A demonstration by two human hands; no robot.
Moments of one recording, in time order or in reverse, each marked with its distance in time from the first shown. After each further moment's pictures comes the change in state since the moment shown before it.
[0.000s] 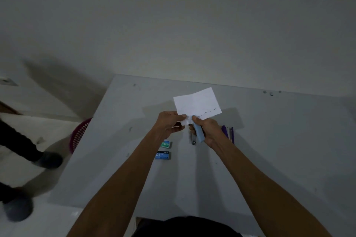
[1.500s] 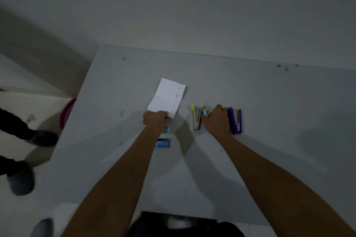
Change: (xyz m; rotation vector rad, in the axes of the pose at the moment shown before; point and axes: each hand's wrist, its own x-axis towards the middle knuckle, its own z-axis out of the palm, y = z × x) left_hand 0.099 -0.084 -0.050 -0.063 0.467 -0.144; right_hand 0.068 0.060 -0.042 -1.142 0.455 -0.137
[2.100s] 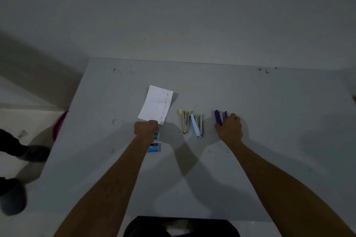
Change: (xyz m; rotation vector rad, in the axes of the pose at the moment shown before) left_hand -0.022 -0.003 -0.006 0.081 0.005 -0.004; right_hand -0.001 0.067 -0.045 -0.052 0.067 0.181
